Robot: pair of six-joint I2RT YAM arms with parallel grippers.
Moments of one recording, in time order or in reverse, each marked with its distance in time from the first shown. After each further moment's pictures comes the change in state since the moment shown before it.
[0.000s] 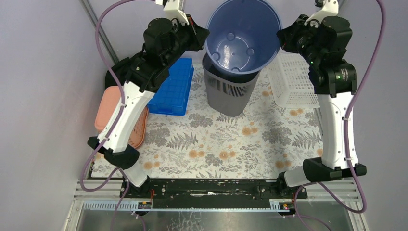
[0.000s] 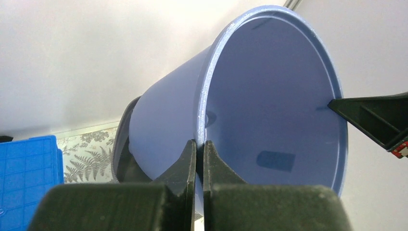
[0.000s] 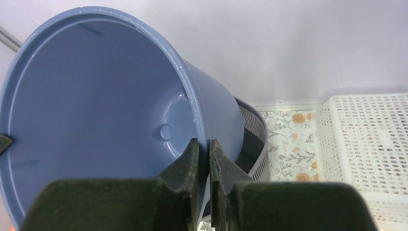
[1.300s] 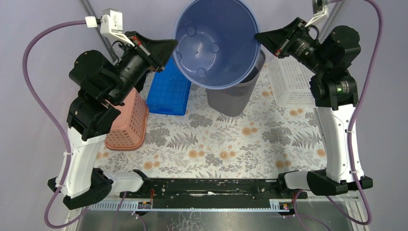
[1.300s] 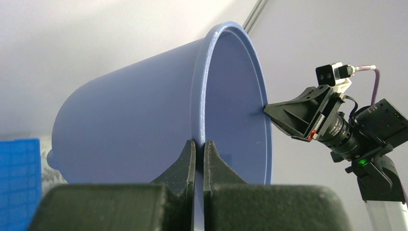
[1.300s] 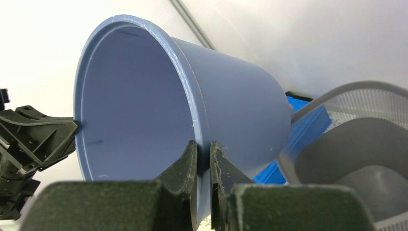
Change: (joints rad) left arm -0.069 -0.432 -0.200 -0.003 -0.019 -0.079; right arm 0.016 -0.142 -0.148 0.266 -0.468 0.366
